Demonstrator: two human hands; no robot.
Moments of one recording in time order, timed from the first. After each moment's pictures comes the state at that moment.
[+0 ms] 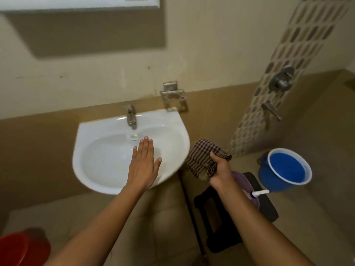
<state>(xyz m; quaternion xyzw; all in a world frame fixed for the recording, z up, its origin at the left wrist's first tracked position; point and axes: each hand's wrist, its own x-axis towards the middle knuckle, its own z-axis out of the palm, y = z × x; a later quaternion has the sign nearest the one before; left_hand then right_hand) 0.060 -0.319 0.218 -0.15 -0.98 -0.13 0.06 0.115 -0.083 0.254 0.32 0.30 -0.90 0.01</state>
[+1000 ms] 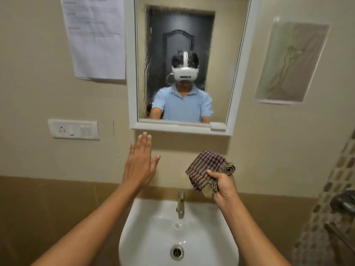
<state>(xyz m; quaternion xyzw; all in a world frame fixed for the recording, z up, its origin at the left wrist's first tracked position) -0.048 -0.488 0.471 -0.05 -0.93 -0.12 0.36 -0.031 -0.242 0.473 0.08 0.43 -0.90 -0.01</state>
